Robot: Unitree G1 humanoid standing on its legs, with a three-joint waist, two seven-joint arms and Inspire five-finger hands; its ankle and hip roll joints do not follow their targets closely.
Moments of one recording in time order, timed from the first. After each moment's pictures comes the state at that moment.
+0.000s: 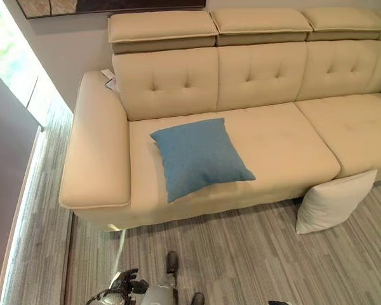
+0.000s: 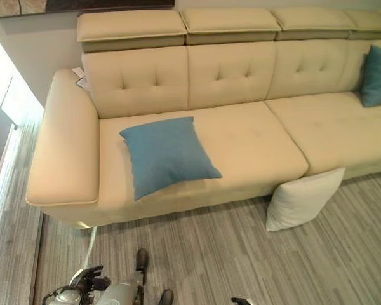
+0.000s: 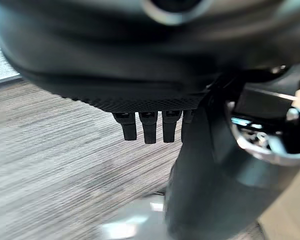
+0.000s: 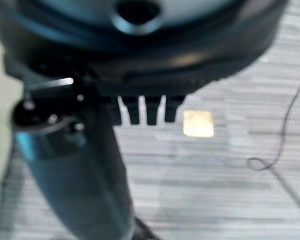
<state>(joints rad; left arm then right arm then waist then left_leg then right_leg) -0.05 0.24 -0.15 1.30 -0.08 -0.06 0.05 -0.03 -0.26 0.25 1.33 0.07 -0.04 -0.10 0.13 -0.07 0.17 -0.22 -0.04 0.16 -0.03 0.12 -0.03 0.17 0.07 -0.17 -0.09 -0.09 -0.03</state>
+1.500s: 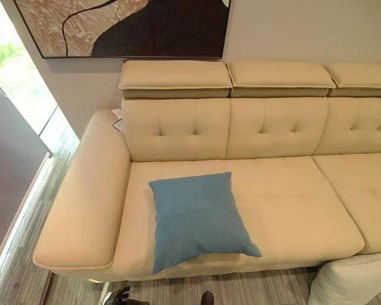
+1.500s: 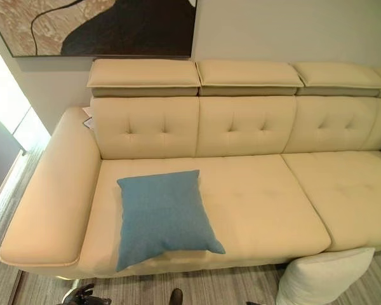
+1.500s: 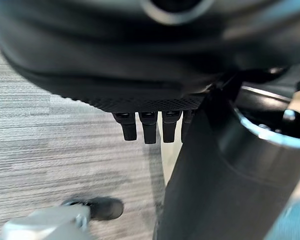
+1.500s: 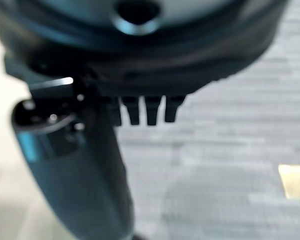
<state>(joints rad) -0.01 0.27 -0.07 1.25 -0.20 -0.08 0.10 0.05 -0.41 0.07 1.29 0.08 -0.05 -0.11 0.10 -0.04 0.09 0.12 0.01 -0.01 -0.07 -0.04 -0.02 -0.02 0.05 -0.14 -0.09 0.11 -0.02</state>
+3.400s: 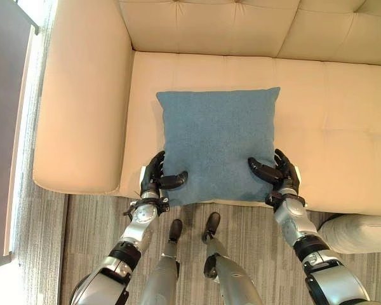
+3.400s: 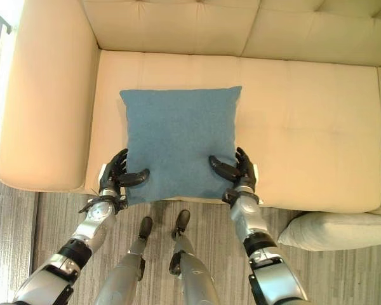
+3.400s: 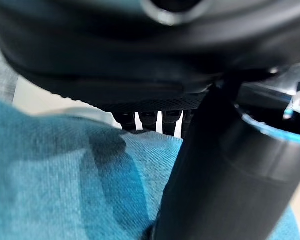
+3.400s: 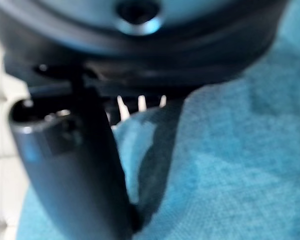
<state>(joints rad) -0.49 0.19 -0.34 0.71 -0.58 -0.20 0.32 -0.55 -0.37 0.24 0.82 0.70 -0.23 -0.26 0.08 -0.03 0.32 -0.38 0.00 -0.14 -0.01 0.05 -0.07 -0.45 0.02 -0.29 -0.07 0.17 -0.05</state>
